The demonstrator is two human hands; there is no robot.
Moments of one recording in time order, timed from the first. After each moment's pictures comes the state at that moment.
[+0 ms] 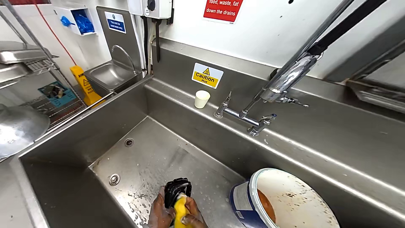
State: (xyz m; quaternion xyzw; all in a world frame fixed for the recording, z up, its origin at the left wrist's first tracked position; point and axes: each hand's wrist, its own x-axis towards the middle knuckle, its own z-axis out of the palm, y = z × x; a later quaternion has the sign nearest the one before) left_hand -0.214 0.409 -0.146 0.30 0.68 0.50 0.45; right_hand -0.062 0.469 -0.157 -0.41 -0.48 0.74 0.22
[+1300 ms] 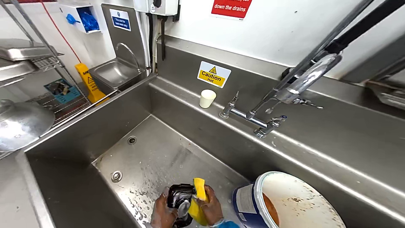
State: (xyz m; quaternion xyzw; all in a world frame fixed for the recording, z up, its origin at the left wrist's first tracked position) left_hand -0.214 0.412 -0.139 0.30 0.71 0.47 0.44; right_hand -0.056 0.522 -0.155 -0.54 -0.65 0.49 0.21
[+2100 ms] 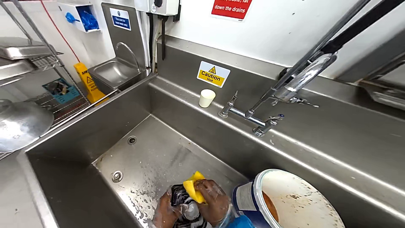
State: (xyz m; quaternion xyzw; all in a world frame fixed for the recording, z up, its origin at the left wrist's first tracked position) left_hand -0.215 0.408 -0.139 0.35 0.64 0.52 0.44; right_hand -0.063 0.533 -0.123 -0.26 -0.91 0.10 0.31
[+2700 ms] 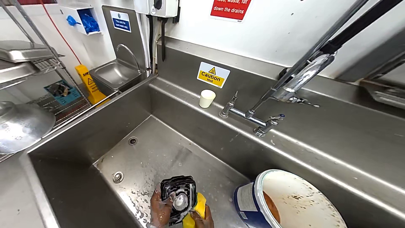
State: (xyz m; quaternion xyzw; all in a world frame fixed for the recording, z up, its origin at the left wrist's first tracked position) left_hand -0.208 0.417 -0.144 0.17 0.68 0.64 0.32; right_hand -0.073 0.450 -0.154 -0.64 -0.44 0.57 0.26
